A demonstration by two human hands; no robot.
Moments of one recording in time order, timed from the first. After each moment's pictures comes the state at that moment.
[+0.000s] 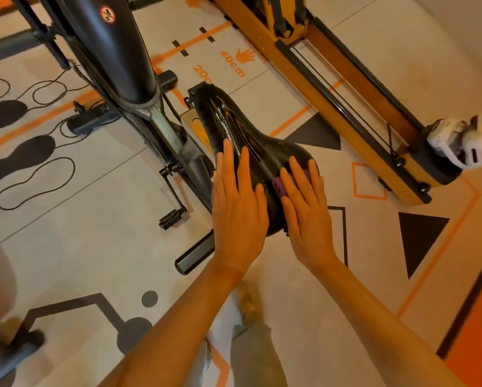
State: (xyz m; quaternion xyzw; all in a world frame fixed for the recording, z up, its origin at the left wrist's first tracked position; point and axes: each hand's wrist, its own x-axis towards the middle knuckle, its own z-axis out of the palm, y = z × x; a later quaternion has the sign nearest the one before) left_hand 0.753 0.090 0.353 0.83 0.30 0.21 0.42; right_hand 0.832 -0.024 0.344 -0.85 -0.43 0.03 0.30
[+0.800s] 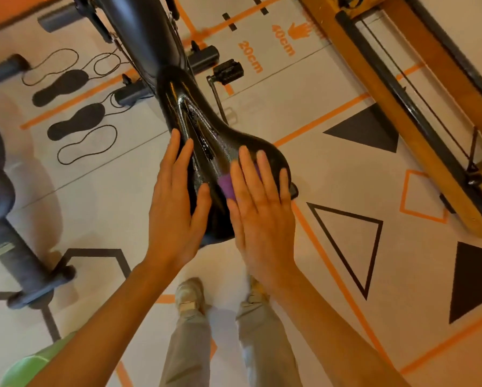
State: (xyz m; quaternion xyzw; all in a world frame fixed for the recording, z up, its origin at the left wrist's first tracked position) left_hand 0.762 0.081 0.359 0.84 0.39 0.19 0.32; right_hand 0.863 -0.018 0.341 -0.84 -0.51 -0.01 0.19
